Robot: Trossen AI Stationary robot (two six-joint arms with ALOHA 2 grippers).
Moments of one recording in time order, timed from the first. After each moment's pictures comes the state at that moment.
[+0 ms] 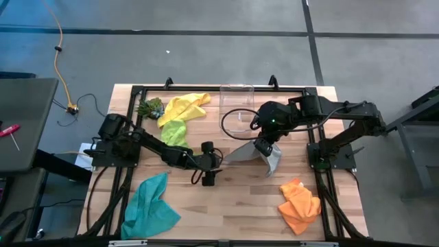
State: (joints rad) left arm -0.10 1.85 0.84 0.28 -0.32 -0.05; right arm 0.03 1.41 1.59 -1.15 -0.14 0.61
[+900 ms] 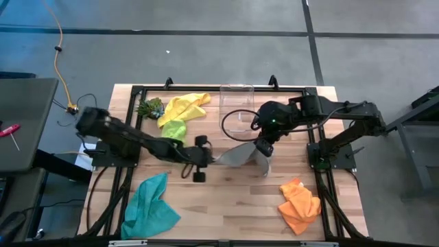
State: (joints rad) left arm -0.10 1.51 0.84 -0.05 -0.24 -0.02; right arm 0.03 1.41 1.59 -1.15 -0.14 0.55
